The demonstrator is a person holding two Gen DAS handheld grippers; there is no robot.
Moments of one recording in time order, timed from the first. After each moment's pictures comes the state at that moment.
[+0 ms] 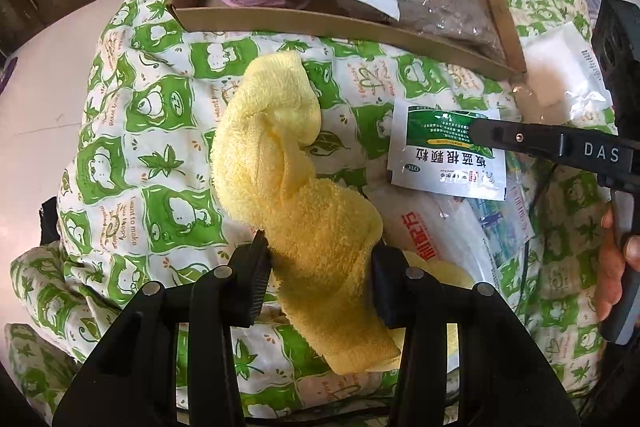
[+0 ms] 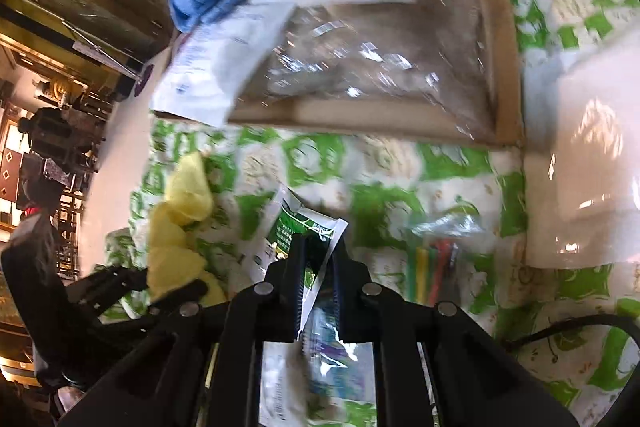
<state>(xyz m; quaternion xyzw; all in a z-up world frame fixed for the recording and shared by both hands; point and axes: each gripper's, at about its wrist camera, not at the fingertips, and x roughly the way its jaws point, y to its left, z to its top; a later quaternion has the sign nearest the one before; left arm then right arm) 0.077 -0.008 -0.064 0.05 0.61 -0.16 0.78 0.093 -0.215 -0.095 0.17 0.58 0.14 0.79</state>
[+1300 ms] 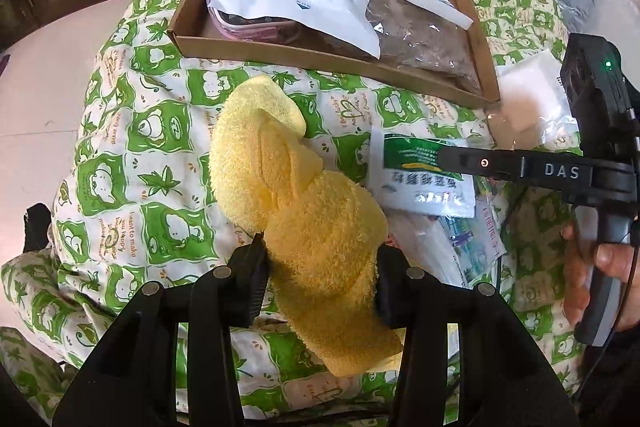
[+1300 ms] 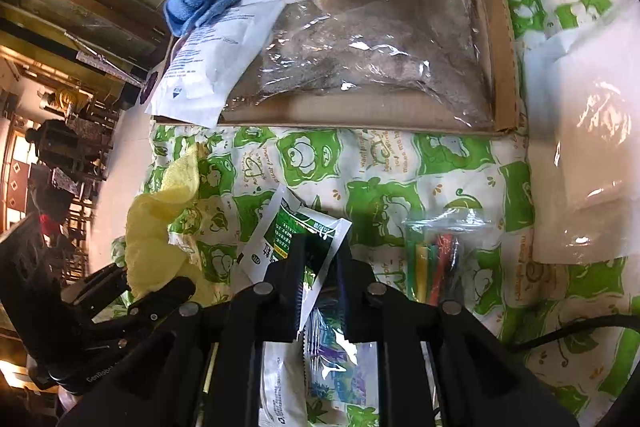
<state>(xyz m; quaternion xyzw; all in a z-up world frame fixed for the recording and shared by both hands) 0.074 -0.019 -0.053 0.00 0.58 -0.19 0.79 0.096 -0.224 -0.098 0.19 0.58 0.14 0.78</state>
